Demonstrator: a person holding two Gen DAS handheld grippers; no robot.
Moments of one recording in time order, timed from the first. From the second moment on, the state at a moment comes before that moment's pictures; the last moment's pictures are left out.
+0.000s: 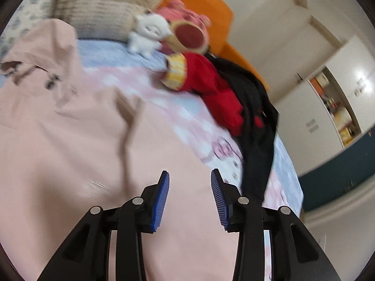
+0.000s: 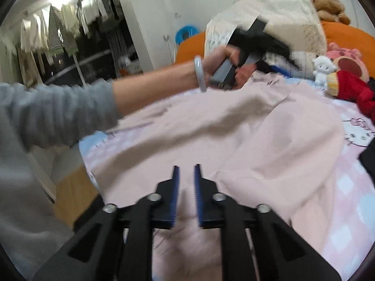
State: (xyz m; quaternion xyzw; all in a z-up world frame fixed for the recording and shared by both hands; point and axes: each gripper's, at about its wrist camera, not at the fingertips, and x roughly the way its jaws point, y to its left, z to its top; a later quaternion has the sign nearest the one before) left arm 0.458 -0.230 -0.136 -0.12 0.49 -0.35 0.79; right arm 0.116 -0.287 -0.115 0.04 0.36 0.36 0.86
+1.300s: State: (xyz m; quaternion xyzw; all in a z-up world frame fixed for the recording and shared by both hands) left arm 0.284 -0.260 -0.220 -0.02 0.53 -0.39 0.75; right arm 0.385 -0.456 -0.212 0.13 0.46 0.15 0.87
